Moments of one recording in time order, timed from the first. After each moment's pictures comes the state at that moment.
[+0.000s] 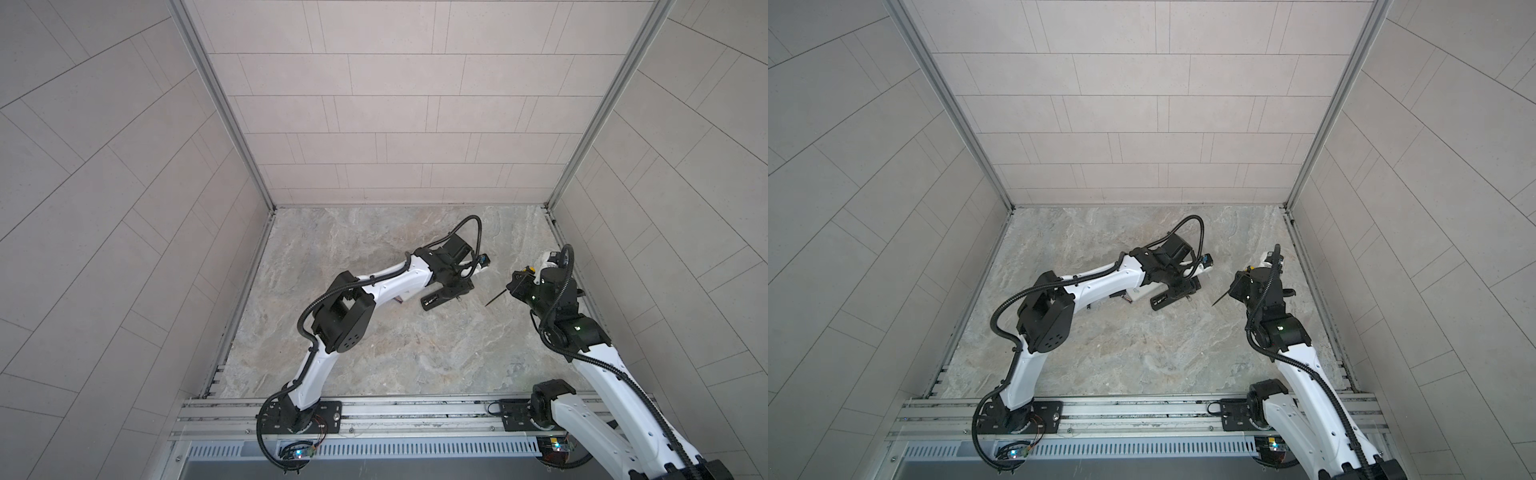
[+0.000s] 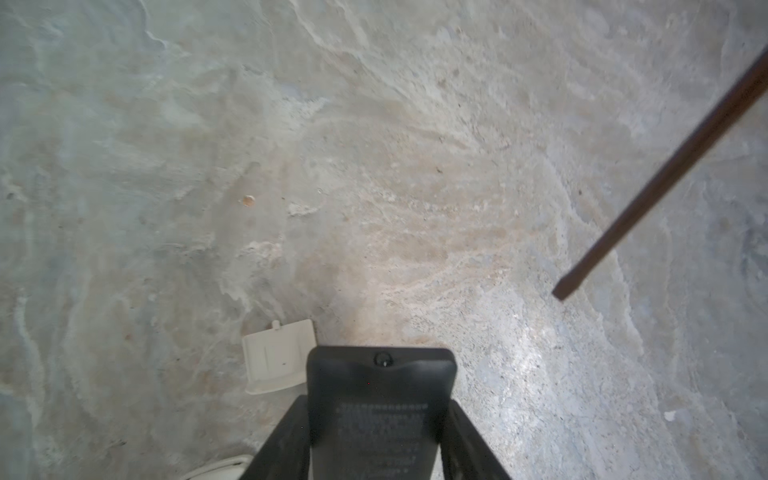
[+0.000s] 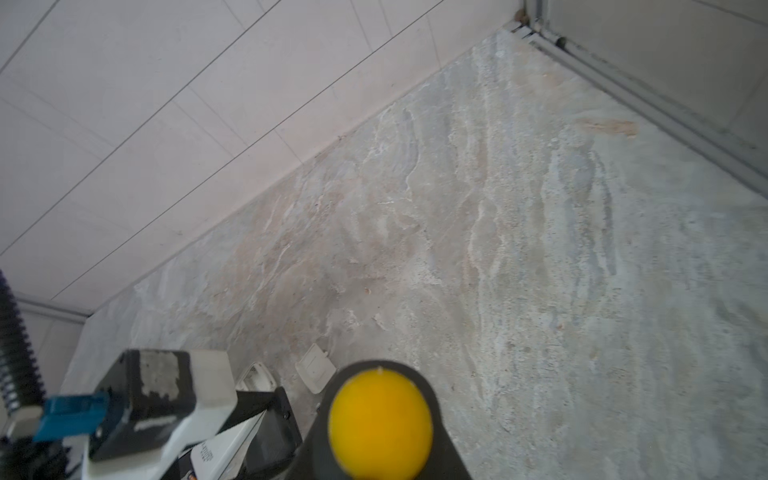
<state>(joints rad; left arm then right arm) -0.86 2.13 1.74 -0.51 0.19 0.32 0.14 0.75 0.58 -0.30 0.10 0.62</state>
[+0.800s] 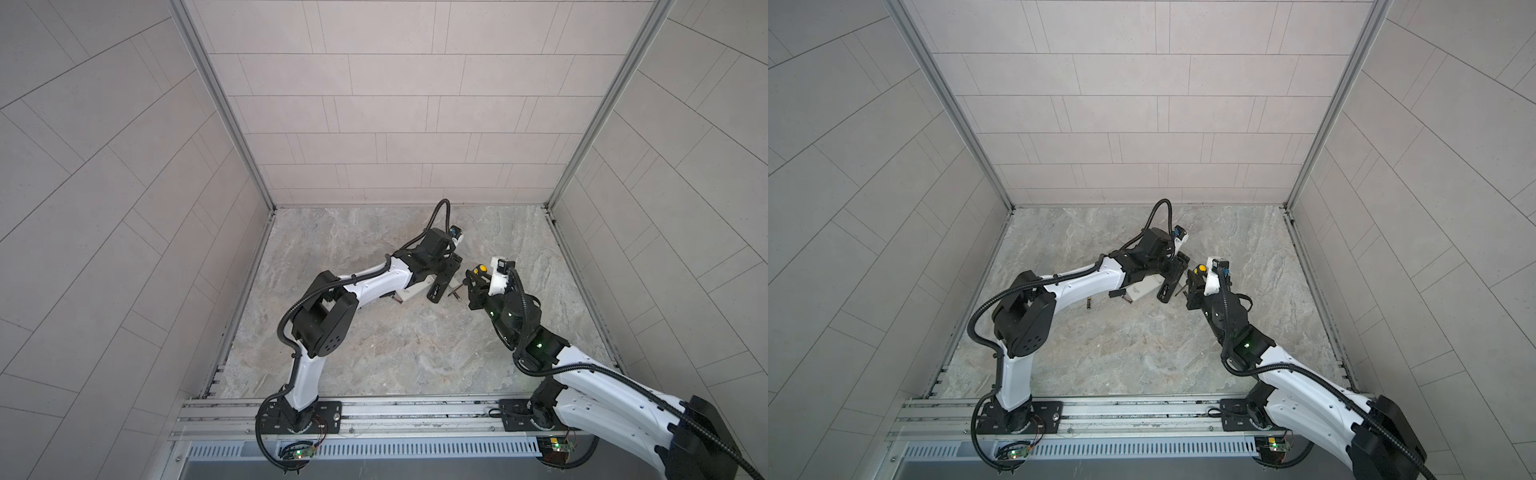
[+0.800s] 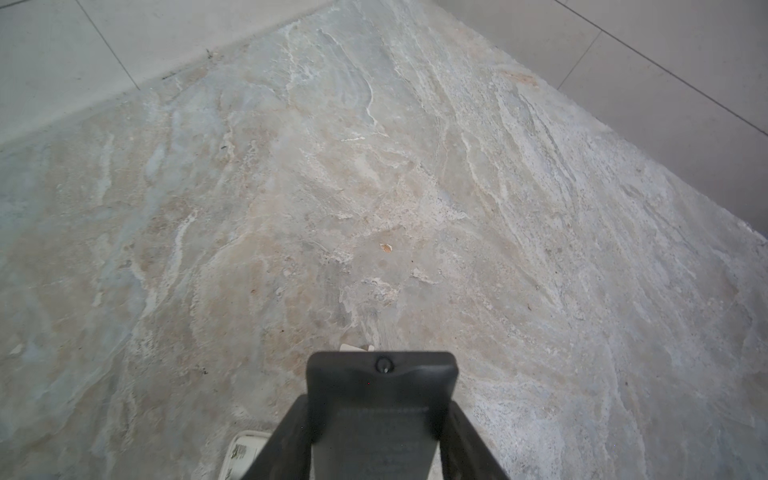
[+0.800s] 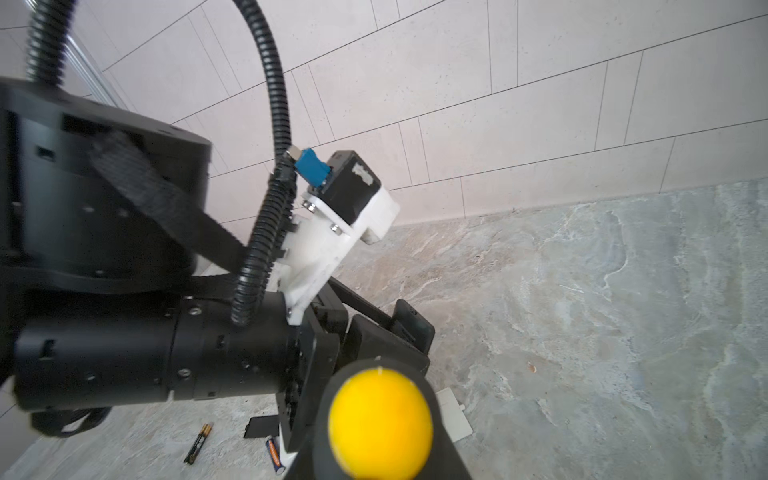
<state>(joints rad) -0.80 2.00 1.53 -0.19 0.04 -0.13 0.65 0.92 0.40 0.38 0.38 0.37</state>
